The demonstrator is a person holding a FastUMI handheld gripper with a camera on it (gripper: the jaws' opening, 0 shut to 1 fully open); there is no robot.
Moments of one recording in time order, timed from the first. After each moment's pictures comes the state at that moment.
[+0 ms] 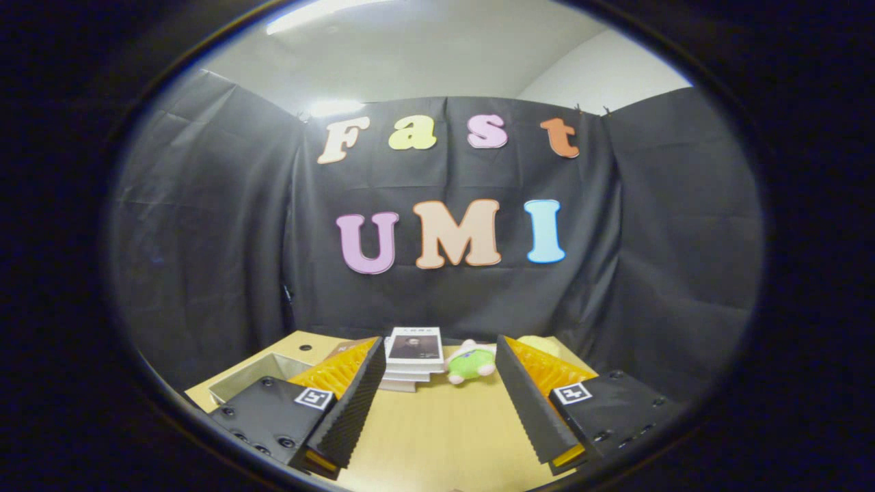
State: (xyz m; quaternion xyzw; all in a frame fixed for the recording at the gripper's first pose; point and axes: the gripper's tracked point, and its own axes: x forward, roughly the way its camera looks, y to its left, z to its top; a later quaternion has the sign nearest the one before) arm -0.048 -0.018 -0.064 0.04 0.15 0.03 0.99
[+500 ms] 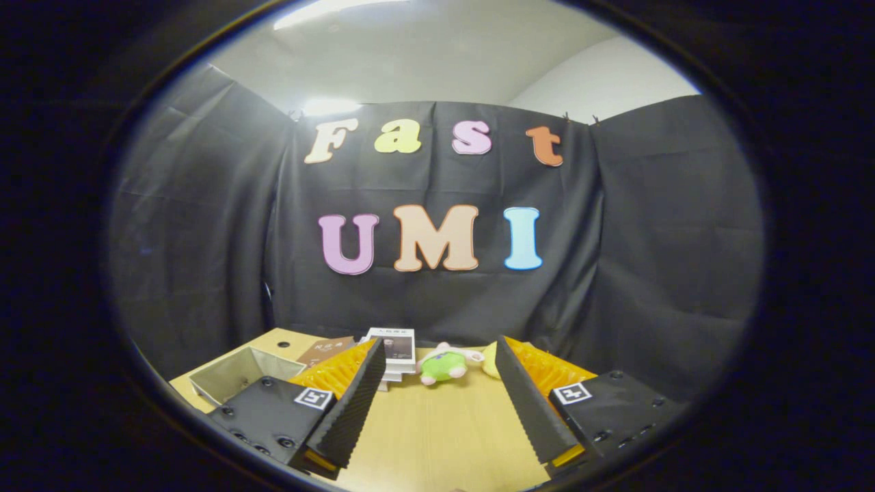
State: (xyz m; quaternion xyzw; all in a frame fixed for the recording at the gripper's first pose) arm -0.056 -0.048 -0.058 0.02 0.14 0.01 0.99
